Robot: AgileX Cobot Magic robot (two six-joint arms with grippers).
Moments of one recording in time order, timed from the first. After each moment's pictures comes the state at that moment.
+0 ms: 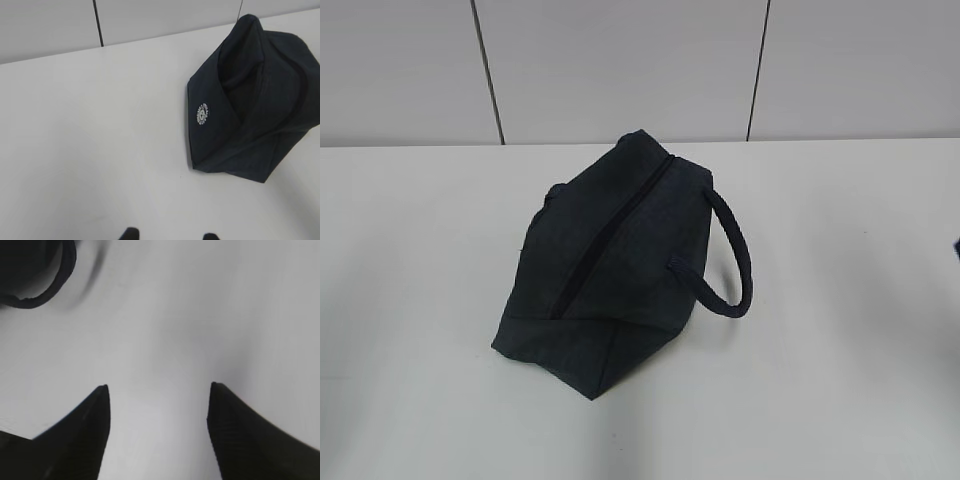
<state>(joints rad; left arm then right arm) -0.39 0.44 -0.59 0.05 0.90 -0.03 0.15 1.02 -0.87 0.07 0.91 -0.18</state>
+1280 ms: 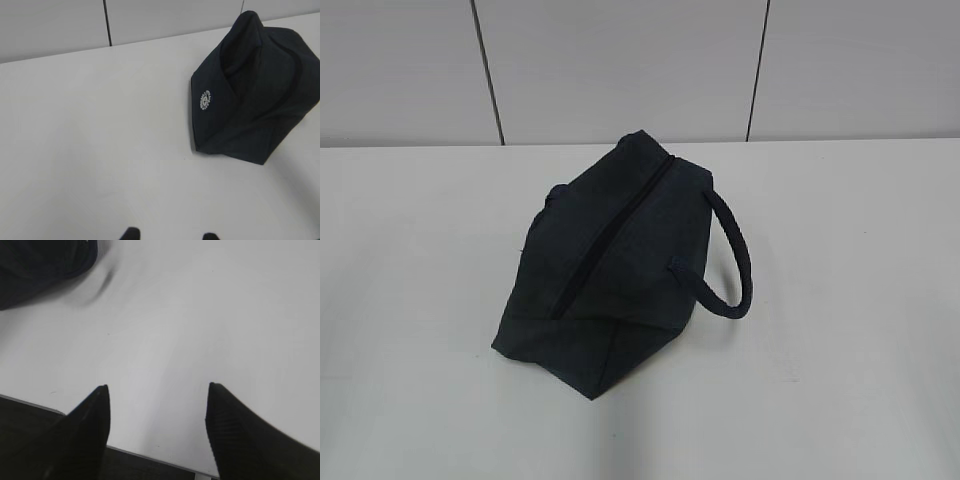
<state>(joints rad) -0.39 0.22 -0.54 0.06 1.04 -0.03 0.15 0.02 -0.50 0.03 1.14 -0.16</state>
